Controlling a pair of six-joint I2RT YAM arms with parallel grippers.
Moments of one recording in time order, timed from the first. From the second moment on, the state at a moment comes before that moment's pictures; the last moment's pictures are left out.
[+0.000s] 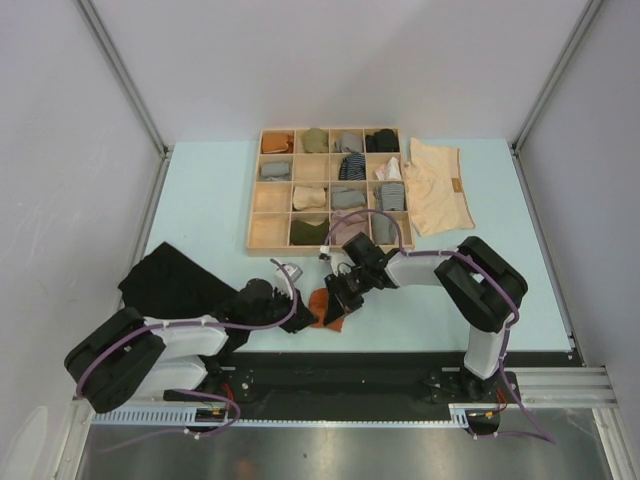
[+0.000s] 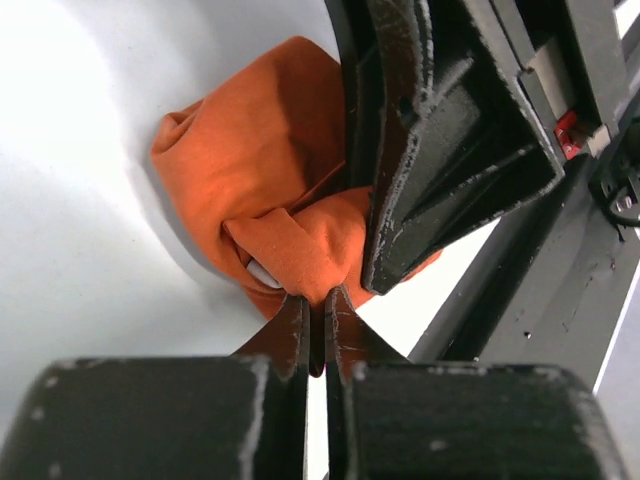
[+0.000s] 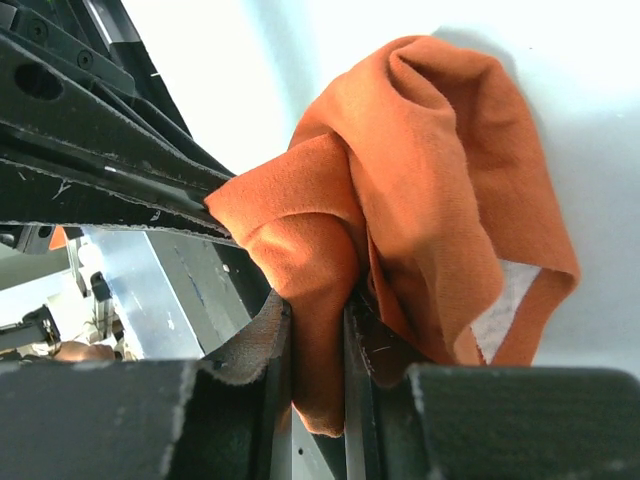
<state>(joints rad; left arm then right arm) -0.76 1.21 0.15 0.55 0.31 -0.51 0.77 1.84 0.92 -0.12 -0.76 0.34</state>
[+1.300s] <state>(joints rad) -0.61 1.43 0.39 0.31 0.52 -0.61 1.03 1.47 0.75 -0.08 -0.09 0.10</state>
